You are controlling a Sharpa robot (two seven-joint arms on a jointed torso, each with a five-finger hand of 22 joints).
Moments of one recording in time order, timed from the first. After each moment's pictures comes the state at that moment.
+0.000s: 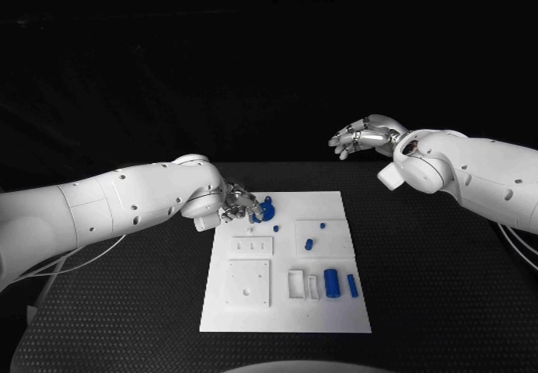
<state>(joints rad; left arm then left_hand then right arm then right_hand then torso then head) 1.38 -0.55 -0.24 1.23 -0.77 0.10 -0.50 0.86 0.10 0.45 -0.28 0.50 1.10 0.05 0.33 0.77 1.43 -0.08 0.82 0.90 1.29 -0.17 1.30 0.93 0.06 1.14 -0.22 1.23 1.31 1.33 -0.67 -0.04 1.06 -0.61 -0.06 0.12 0.93 -0.11 0.43 -0.29 0.34 0.84 0.18 0.26 0.53 0.95 0.10 0.65 0.18 0.99 0.07 0.49 0.75 0.25 0.72 0.22 0.32 1.27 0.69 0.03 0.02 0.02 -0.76</state>
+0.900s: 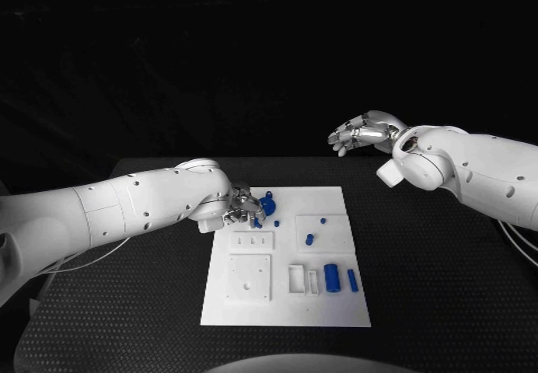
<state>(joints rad) 1.34 -0.52 -0.24 1.21 -0.88 0.14 -0.51 0.77 0.06 0.55 -0.29 0.55 1.10 0.05 0.46 0.74 1.44 -0.10 0.84 0.86 1.28 -0.17 1.32 0.92 0.05 1.12 -0.21 1.25 1.31 1.32 -0.67 -0.04 1.07 -0.61 -0.06 0.12 0.95 -0.11 0.45 -0.28 0.44 0.85 0.18 0.26 0.53 0.96 0.10 0.64 0.17 1.00 0.08 0.48 0.74 0.25 0.72 0.22 0.32 1.27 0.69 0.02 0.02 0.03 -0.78</state>
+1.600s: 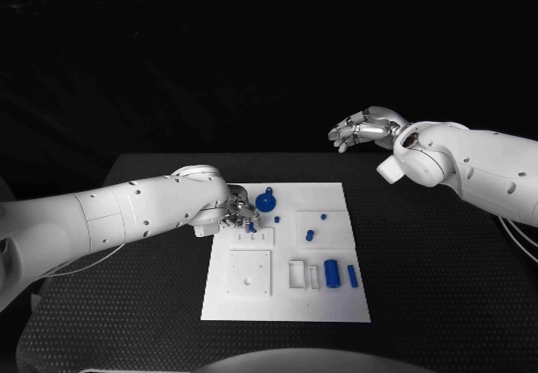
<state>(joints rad) 1.30 -0.53 -0.24 1.22 -0.96 0.15 -0.51 0.76 0.07 0.55 -0.29 0.54 1.10 0.05 0.47 0.73 1.44 -0.10 0.84 0.85 1.28 -0.17 1.33 0.92 0.05 1.12 -0.21 1.26 1.31 1.32 -0.68 -0.04 1.08 -0.61 -0.06 0.12 0.95 -0.11 0.45 -0.28 0.44 0.85 0.18 0.26 0.53 0.96 0.10 0.64 0.17 0.99 0.08 0.48 0.74 0.25 0.71 0.23 0.32 1.27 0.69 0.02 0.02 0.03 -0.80</state>
